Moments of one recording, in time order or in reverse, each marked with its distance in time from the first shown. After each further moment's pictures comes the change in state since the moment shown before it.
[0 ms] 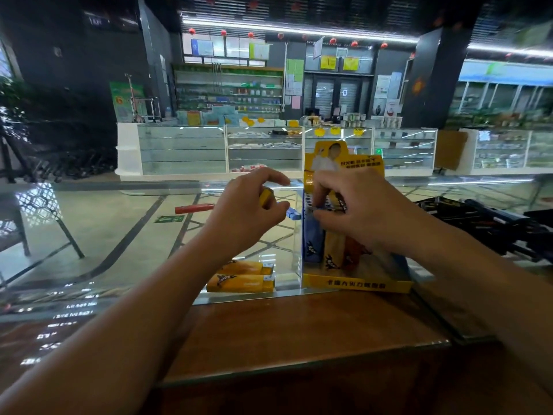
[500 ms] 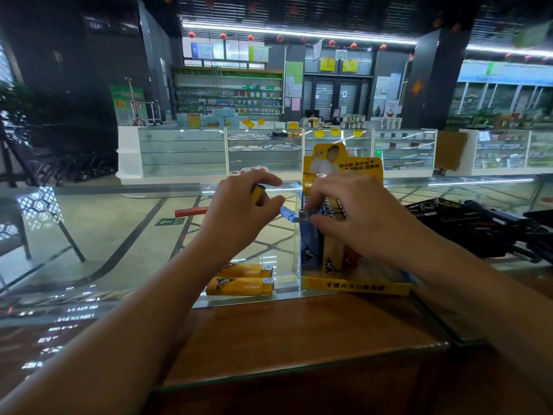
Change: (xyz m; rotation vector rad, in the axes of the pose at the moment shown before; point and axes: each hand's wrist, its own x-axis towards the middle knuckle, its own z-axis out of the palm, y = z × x) left_hand 0.001 -0.001 -0.001 0.029 0.123 0.001; right_hand -0.006 -0.007 0.006 0.002 0.063 0.032
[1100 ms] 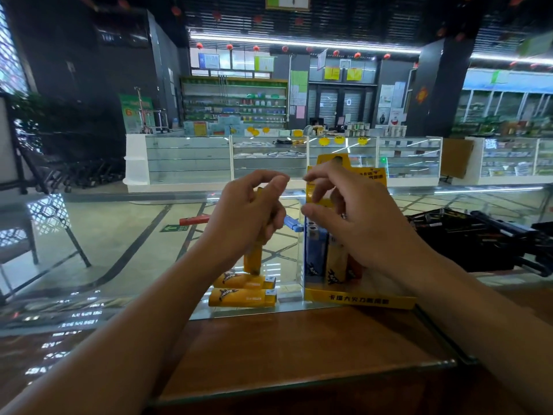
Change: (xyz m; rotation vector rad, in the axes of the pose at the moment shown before) left_hand -0.001 0.021 -0.009 -0.542 -0.112 -0.180; right_hand 0.003 -0.005 0.004 0.195 0.182 -0.015
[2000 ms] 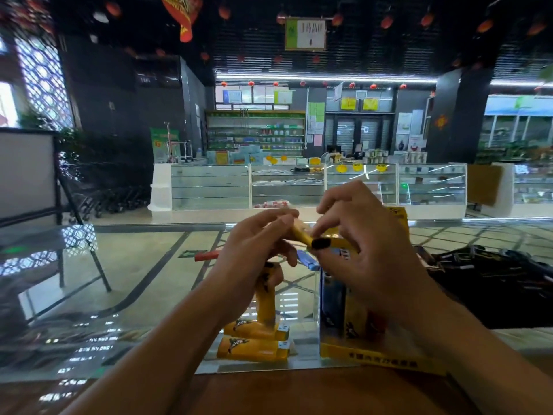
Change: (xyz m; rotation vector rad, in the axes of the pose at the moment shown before) left_hand 0.001 0.011 -0.005 -0.298 -0.023 -0.179; right_hand 0.018 0.003 0.006 -0.002 0.184 -0.298
